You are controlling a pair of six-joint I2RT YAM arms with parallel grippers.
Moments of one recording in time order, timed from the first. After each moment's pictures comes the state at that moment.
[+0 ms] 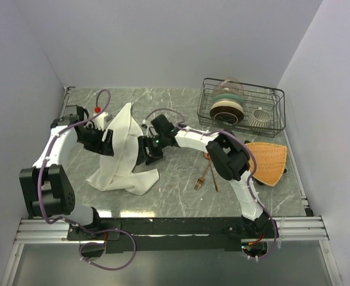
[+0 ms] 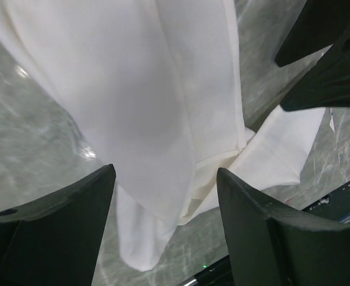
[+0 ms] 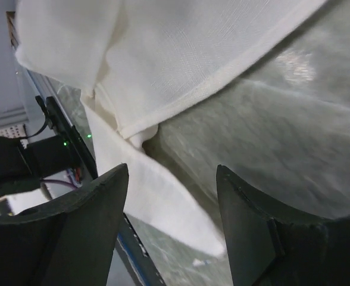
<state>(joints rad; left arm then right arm) 0.13 1.46 1.17 -0.90 0.47 0.43 0.76 2.20 1.60 -0.31 -0.66 0.51</state>
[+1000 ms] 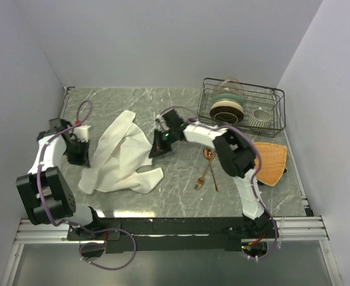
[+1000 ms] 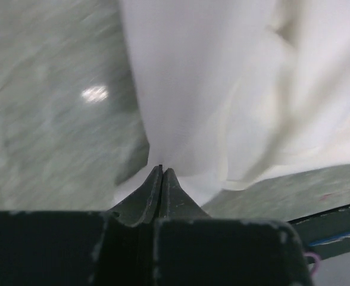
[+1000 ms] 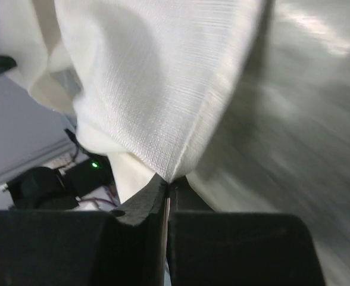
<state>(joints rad) 0.29 1.44 1.01 -0.90 0.32 0.41 0.70 2.22 1.56 -0.27 -0.67 0.72</state>
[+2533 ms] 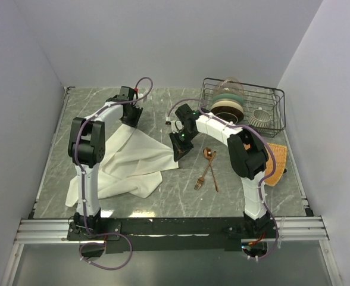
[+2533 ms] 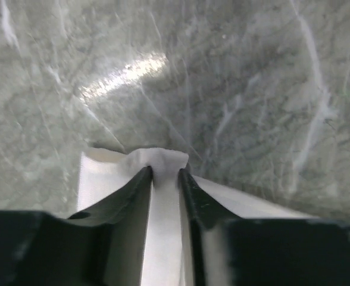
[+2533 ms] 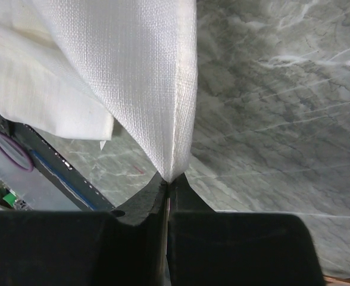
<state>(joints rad) -0.22 2.19 1.69 -0.54 0.06 0.15 0.57 2.08 1.60 -0.86 -0.52 0.10</state>
